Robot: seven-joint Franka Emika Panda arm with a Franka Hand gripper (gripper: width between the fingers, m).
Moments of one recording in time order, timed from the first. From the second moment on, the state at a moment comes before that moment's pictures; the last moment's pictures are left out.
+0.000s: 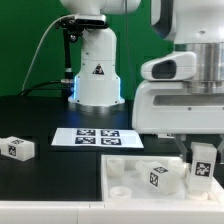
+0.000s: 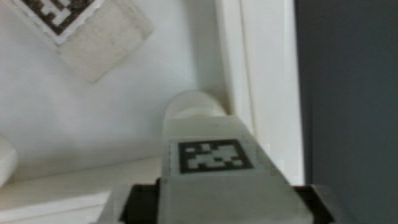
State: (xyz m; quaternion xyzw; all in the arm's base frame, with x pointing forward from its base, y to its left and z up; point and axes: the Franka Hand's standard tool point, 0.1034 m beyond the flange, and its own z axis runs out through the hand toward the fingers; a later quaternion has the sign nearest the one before) arm 0.638 0.110 0.077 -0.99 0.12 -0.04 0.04
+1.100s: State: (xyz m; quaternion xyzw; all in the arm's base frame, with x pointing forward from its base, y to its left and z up) arm 0.640 0.109 0.075 -0.79 0.61 0.00 0.10
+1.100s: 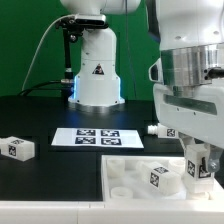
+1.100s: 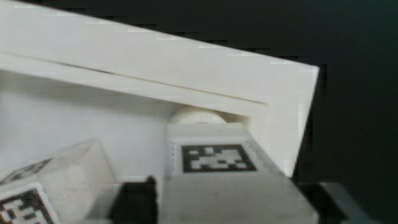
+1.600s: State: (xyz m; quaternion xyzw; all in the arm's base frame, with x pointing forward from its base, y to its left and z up) arm 0.637 0.105 0.074 -0.94 0.33 -0.02 0.09
